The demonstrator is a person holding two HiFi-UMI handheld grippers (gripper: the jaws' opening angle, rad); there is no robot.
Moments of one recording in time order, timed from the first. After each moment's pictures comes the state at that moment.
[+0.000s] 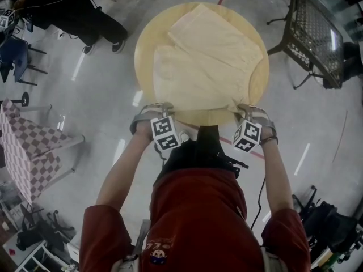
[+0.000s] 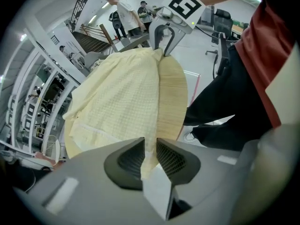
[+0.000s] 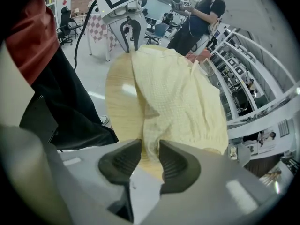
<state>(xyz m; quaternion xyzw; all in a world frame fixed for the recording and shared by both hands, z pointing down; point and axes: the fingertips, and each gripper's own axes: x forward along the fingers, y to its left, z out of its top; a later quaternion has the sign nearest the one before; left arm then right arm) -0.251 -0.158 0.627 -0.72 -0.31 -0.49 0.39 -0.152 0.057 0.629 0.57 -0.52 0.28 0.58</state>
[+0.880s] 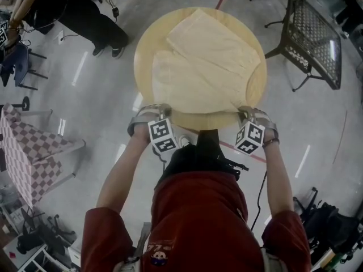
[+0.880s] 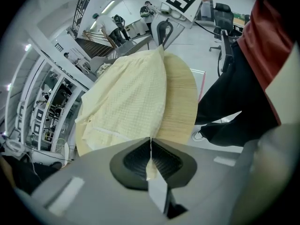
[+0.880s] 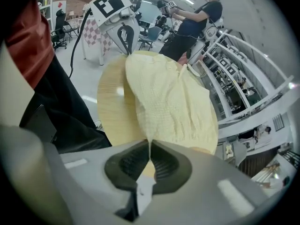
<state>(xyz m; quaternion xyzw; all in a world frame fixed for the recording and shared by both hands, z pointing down) -0.235 -0.174 0.612 -0.73 -0.28 -0.46 0.42 -0.137 0.052 0.605 0.60 -0.50 0.27 0.56</state>
